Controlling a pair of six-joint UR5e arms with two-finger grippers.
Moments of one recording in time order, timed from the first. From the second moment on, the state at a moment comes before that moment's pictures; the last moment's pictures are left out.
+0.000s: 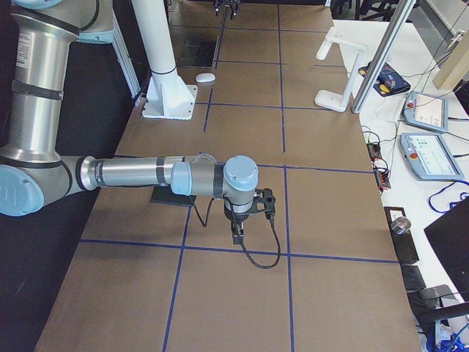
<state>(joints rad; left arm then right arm) -0.89 -1.28 -2.32 -1.99 -2.49 0.03 1.53 -1.79 1.86 -1.66 2.35 -0.11</state>
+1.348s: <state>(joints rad) -0.77 -1.21 -2.28 -1.97 -2.40 0.32 1.53 -1.79 1.86 -1.66 2.35 -0.11</state>
